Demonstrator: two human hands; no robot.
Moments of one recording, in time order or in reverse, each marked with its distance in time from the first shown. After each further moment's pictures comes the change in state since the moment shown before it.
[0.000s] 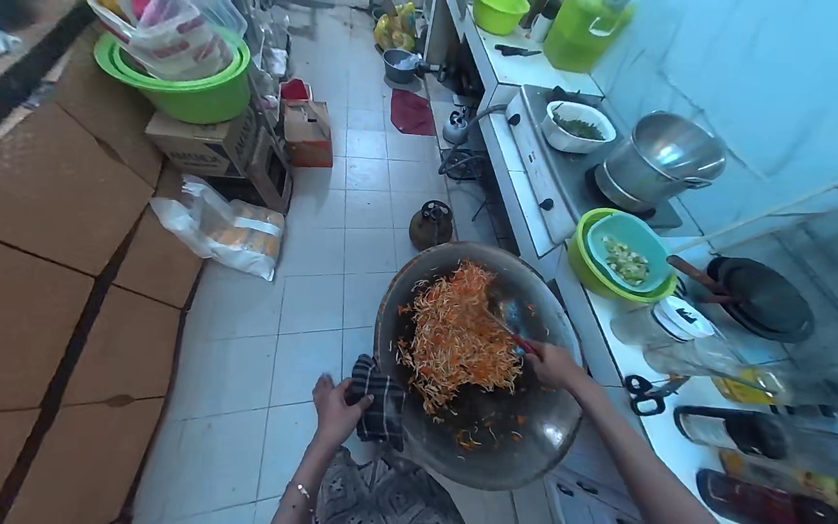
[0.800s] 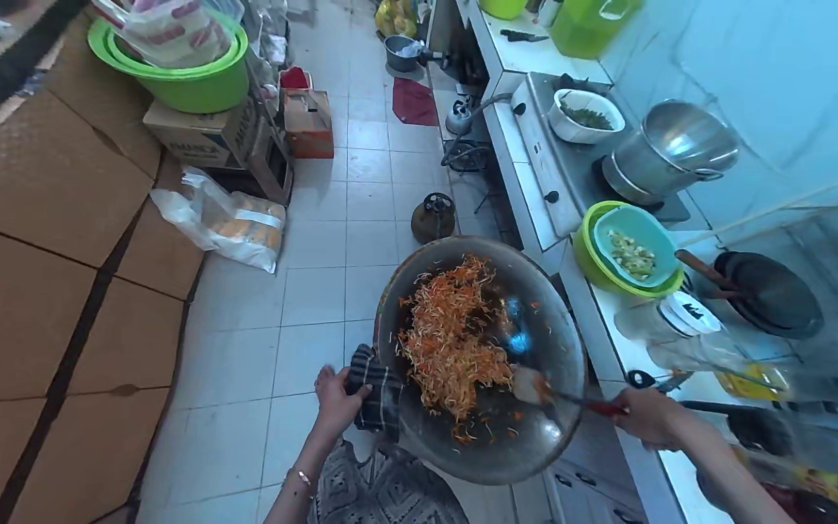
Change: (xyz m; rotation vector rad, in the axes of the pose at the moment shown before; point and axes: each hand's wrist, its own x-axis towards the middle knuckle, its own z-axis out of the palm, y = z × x) left_hand 0.001 0.009 -0.007 0.023 0.009 -0.002; right_hand -0.112 0.045 -0.046 -0.214 -0.372 0.318
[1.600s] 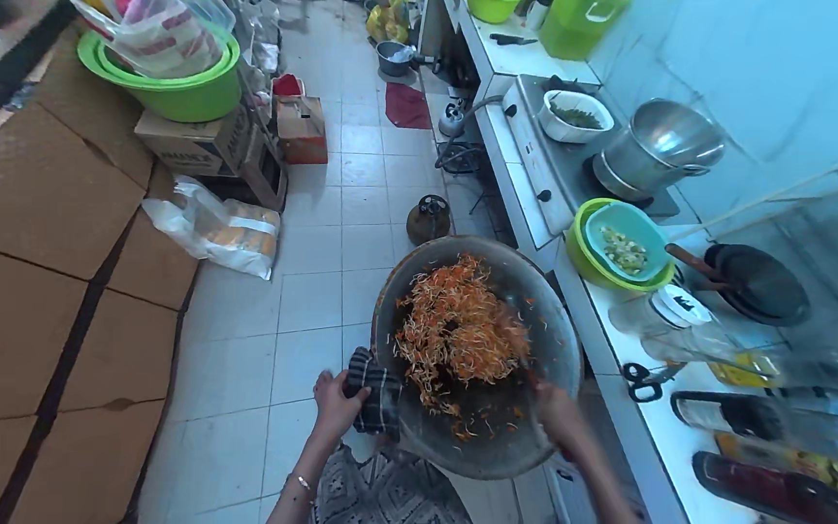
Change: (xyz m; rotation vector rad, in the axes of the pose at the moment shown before) left_hand 0.001 0.000 0.002 0.065 -0.007 -0.001; right_hand 0.011 -0.107 0.082 0.691 0.284 -0.097
